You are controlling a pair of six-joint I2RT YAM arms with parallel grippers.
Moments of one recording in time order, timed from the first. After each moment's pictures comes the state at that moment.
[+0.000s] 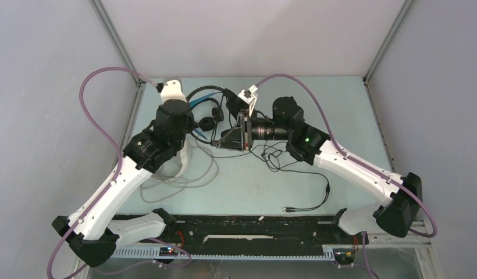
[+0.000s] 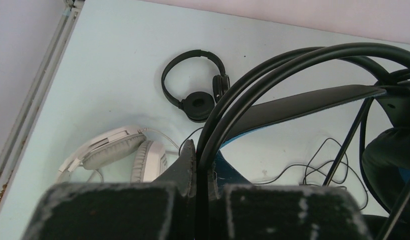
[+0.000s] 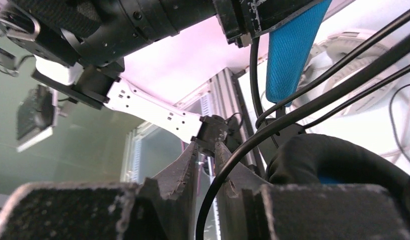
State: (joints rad) left arm -0.66 1.05 1.29 -0.64 -0.66 -0.39; right arm 0.86 1.39 1.27 0.04 -0.68 0.68
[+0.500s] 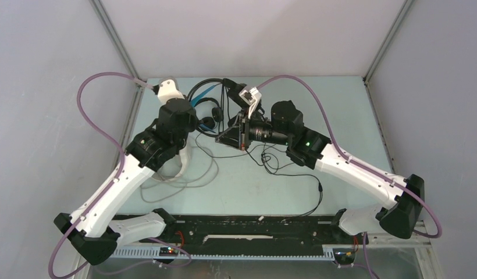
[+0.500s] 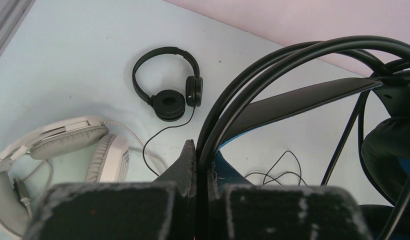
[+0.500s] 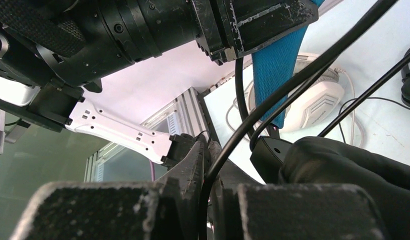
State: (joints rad) left arm -0.66 1.07 1.29 -0.62 -0.65 -0.59; right arm 0.92 1.35 1.27 0.00 -0.43 0.56
